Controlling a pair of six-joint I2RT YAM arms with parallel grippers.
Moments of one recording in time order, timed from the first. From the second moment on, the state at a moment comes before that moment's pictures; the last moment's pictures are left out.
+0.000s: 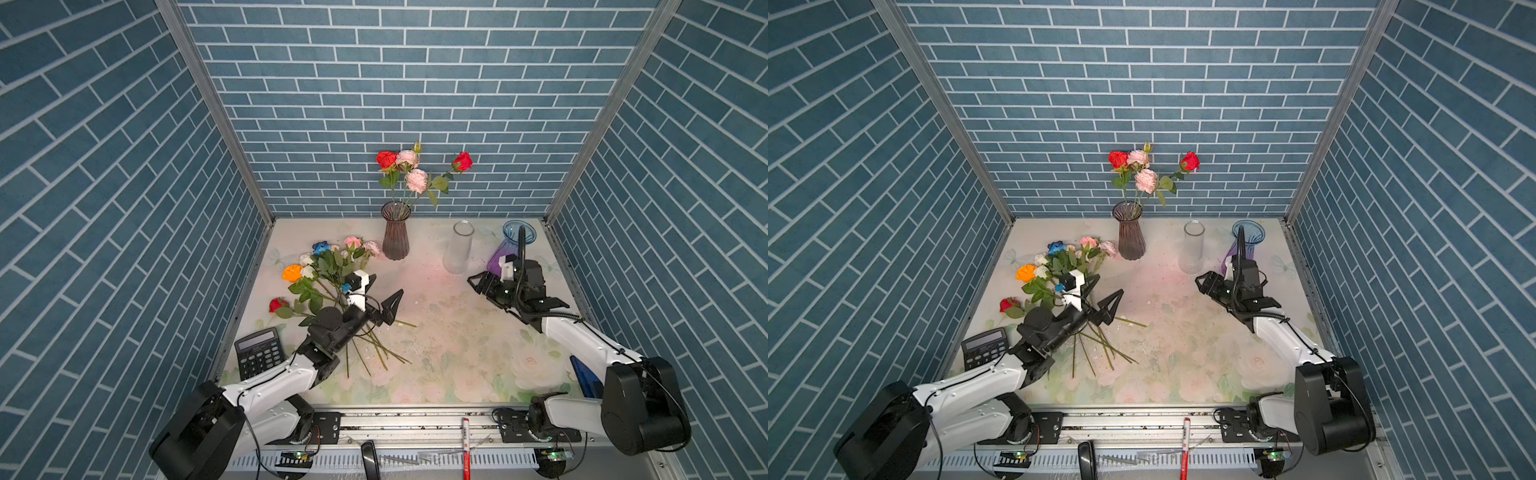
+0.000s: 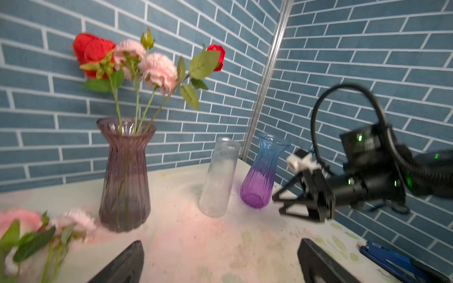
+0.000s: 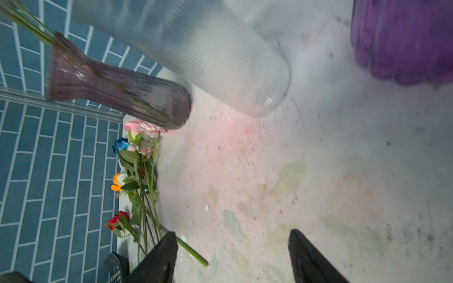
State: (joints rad) left arm -0.65 1.06 0.22 0.86 0.01 -0.30; right arm 0.26 1.28 0.86 -0.21 -0.34 0.69
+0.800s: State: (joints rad) left arm -0.64 1.03 0.19 0.73 -0.10 -0.34; right arm 0.24 2.01 2.17 -1.11 -0.20 0.53
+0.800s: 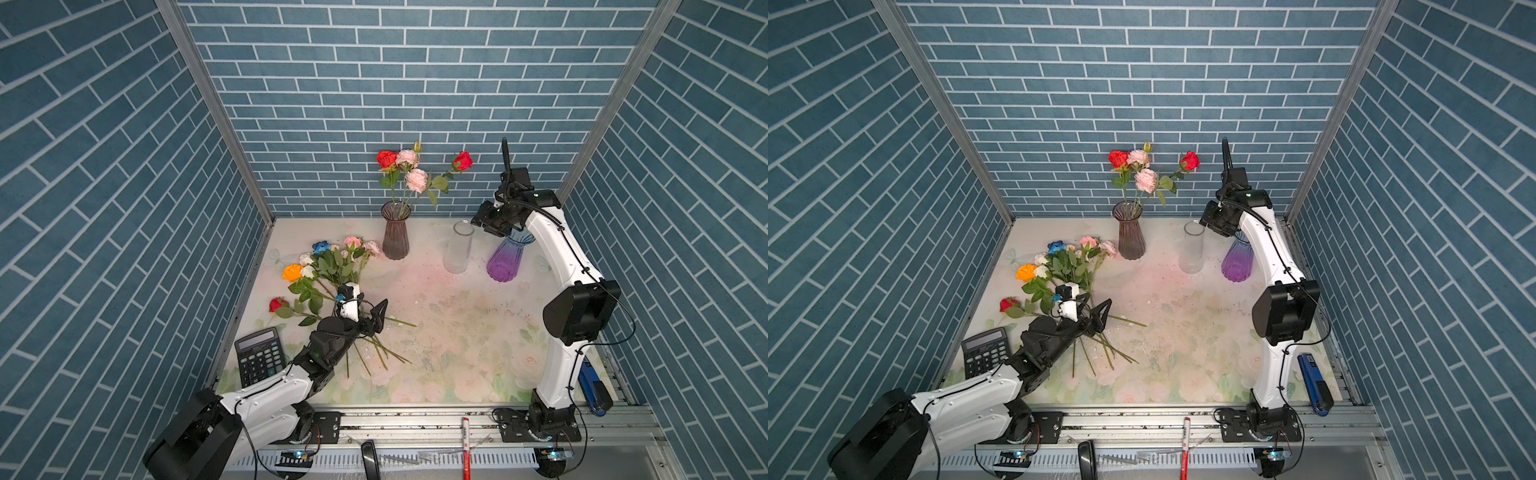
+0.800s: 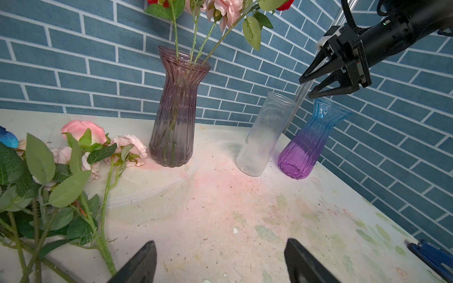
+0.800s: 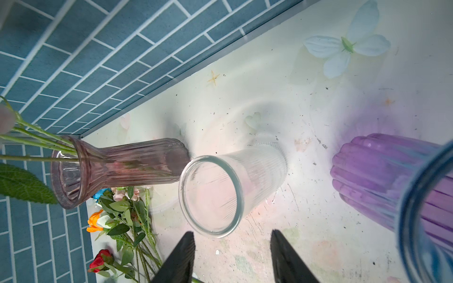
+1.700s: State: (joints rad) left arm -0.64 1.01 0.18 0.73 -0.12 -0.34; right arm 0.26 2.09 2.15 -1.27 -0.21 0.44
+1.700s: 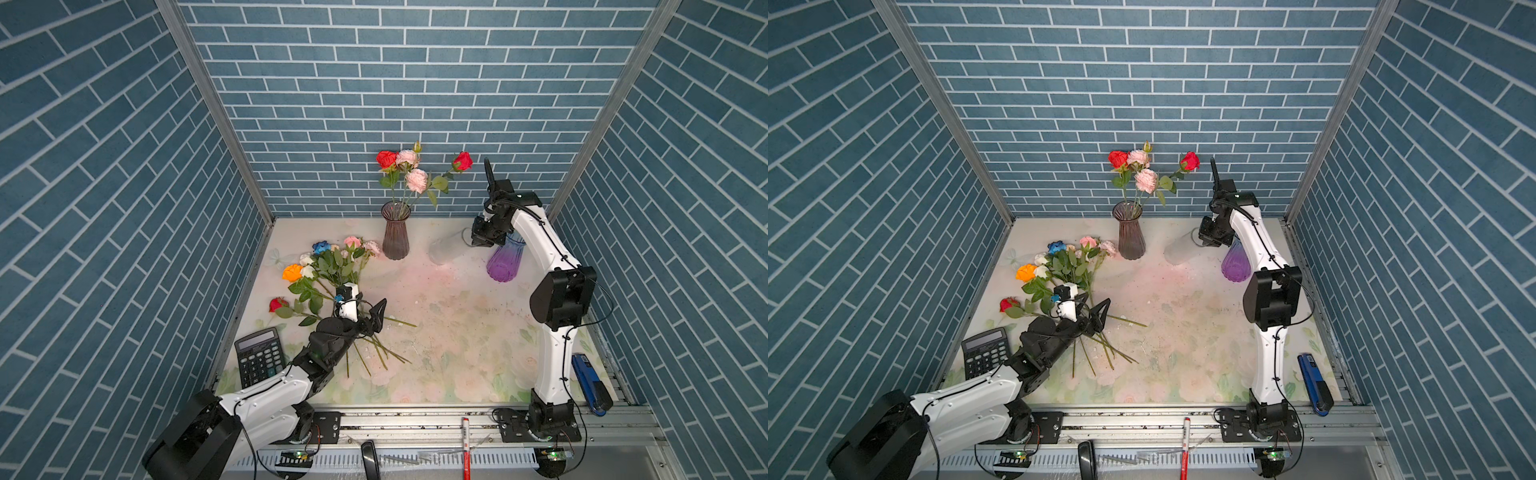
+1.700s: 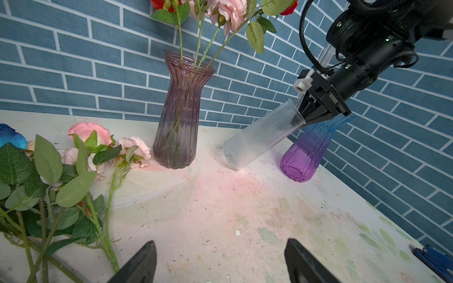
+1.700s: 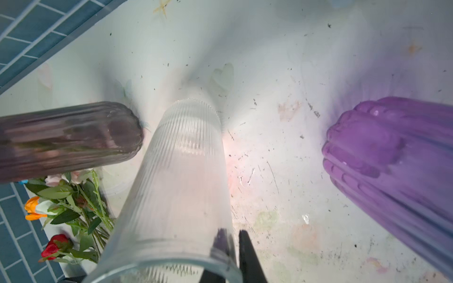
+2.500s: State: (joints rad) left arm -0.63 0.98 0.15 0.75 -0.16 -0.37; right arm 0.55 1.69 1.81 -1.44 -0.09 0.41
